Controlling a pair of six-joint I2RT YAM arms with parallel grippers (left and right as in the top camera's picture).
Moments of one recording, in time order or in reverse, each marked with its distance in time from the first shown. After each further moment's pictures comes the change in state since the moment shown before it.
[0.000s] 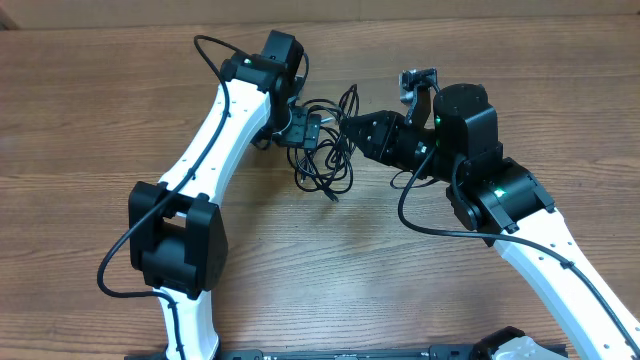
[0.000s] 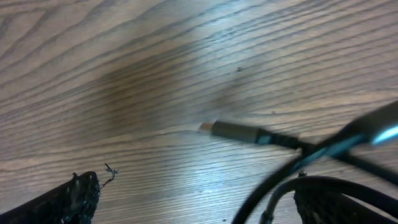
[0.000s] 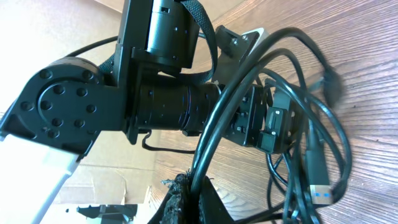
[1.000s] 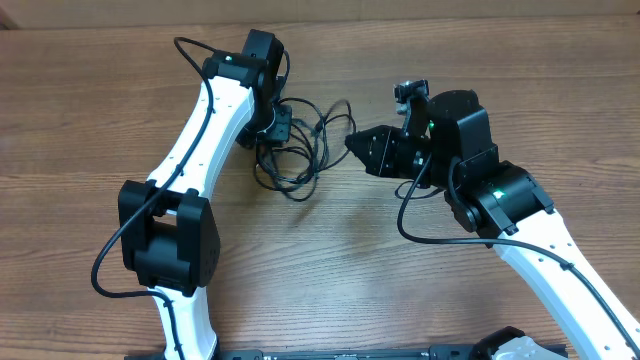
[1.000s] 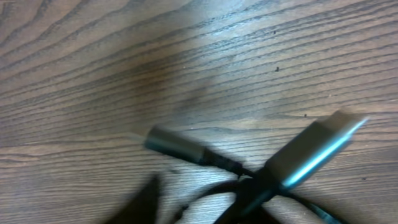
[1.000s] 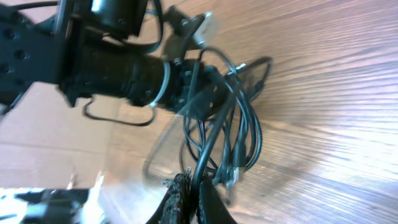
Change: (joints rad) left arm 0.059 0.000 -0.009 -0.017 -0.008 -0.002; right arm 0.007 -0.003 0.000 -0.155 0.064 -0.209
